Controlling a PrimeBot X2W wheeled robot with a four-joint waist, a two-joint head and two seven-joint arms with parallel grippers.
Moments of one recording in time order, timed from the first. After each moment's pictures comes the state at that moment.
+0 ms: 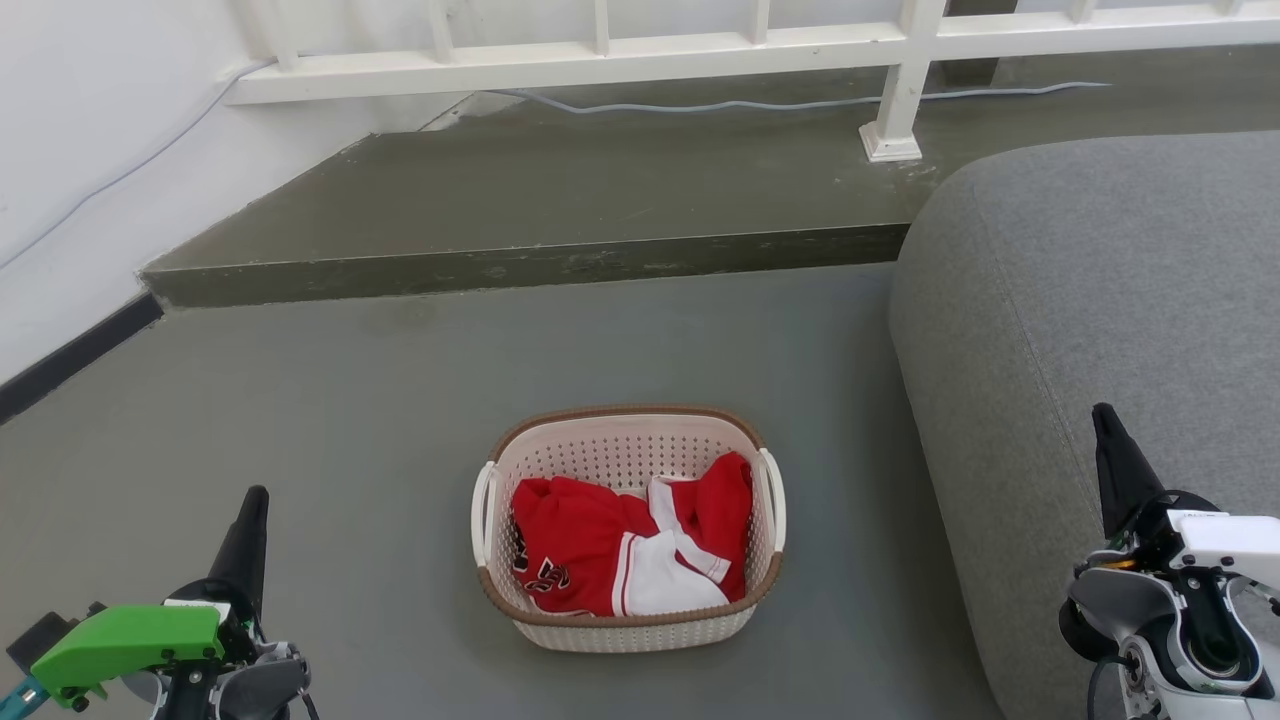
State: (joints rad) left arm -0.06 0.04 0.09 0.28 -1.60 -0.12 0.11; right arm -0.06 -0.07 -0.09 0.28 1.65 0.12 0.07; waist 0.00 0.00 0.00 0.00
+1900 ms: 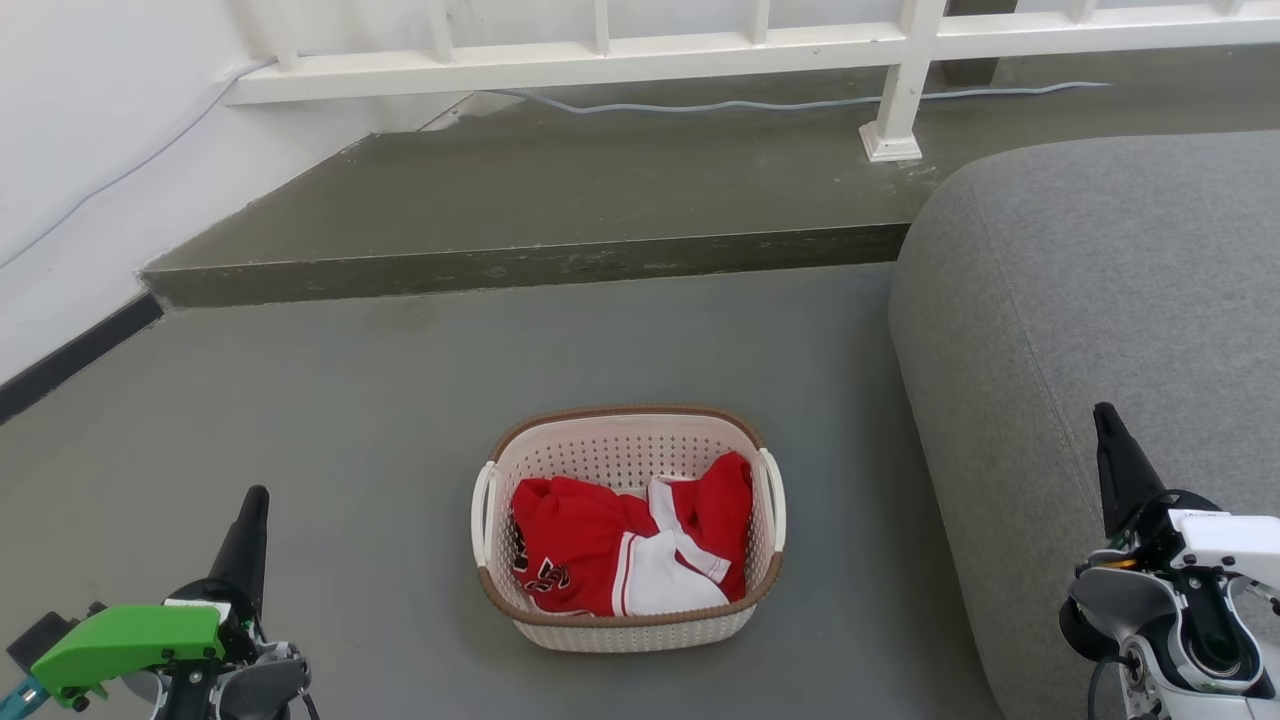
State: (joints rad) left arm -0.06 0.04 0.09 0.28 -1.60 -0.12 0.11; right arm -0.06 -0.07 -0.09 0.28 1.65 0.12 0.07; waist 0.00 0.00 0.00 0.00
